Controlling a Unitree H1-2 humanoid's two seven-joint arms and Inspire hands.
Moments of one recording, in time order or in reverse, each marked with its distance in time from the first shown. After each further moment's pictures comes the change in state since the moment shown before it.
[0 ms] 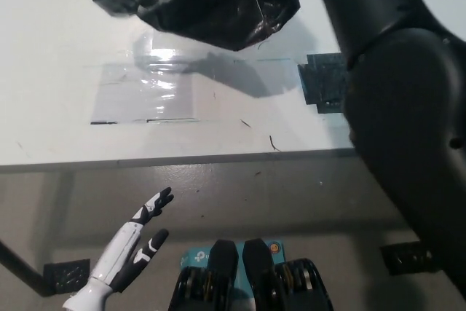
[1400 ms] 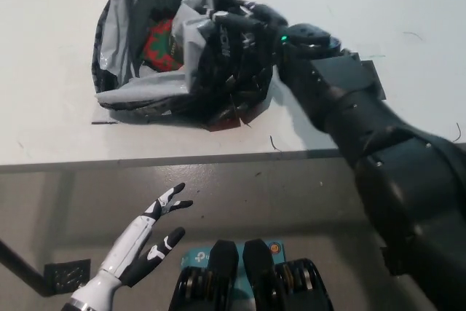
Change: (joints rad) left_arm -0.028 -0.001 -0.019 -0.004 0.004 0.001 -0.033; right_arm 0.361 -0.040 0.835 0.073 -0.387 -0.065 0.074
